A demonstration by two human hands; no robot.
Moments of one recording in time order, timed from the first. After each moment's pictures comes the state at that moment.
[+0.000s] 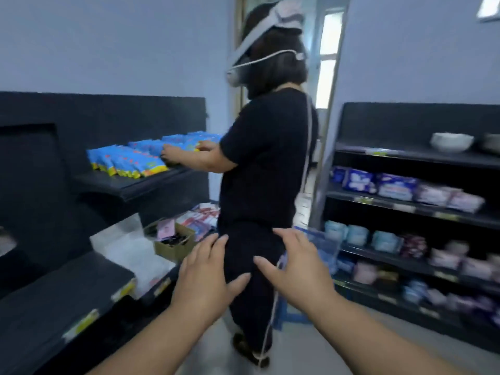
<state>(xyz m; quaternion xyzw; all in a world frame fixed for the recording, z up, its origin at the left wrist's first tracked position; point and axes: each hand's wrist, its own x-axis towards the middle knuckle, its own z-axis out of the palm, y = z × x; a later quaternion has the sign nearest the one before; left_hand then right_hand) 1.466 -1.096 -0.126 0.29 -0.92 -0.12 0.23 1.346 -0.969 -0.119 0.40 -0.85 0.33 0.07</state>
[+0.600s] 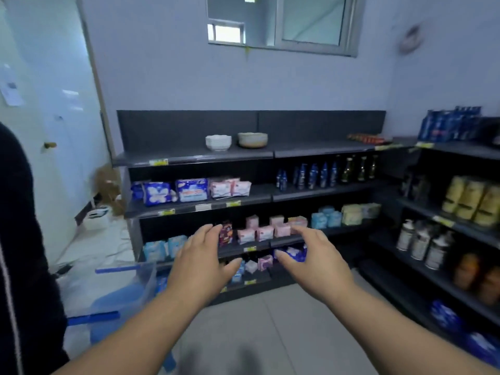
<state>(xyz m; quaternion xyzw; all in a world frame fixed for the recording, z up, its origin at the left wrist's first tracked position) 1.128 -0.763 -0.087 -0.06 -0.97 -0.18 0.17 1.138 -0.551 -0.087 -0.01 -0.95 0.27 0.15</state>
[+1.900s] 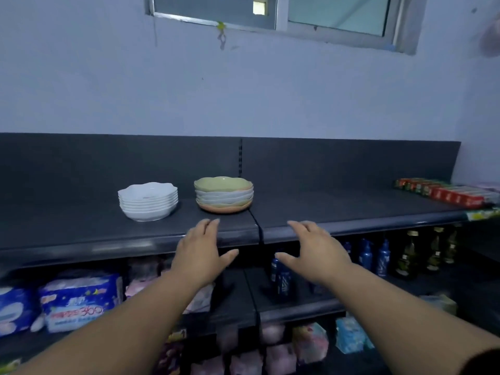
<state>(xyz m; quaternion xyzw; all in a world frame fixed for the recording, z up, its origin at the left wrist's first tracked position) 0.339 -0.589 -0.053 -0.02 -0.97 -0.15 0.20 0.350 -0.362 -0.028 0.08 -0.99 0.09 0.11</state>
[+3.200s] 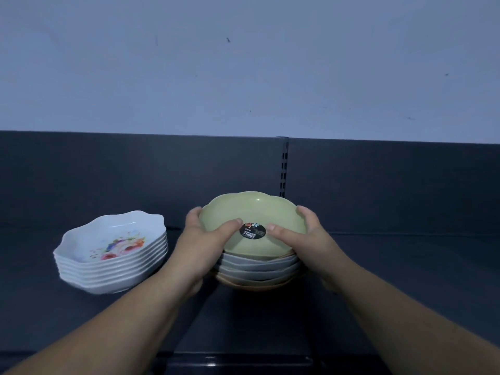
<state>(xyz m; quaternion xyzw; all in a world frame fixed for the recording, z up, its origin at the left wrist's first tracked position) 0.071 -0.629 -0.017 0.14 -0.72 -0.66 0.18 0.014 -0.445 -0.022 0.12 -0.76 0.63 -0.03</state>
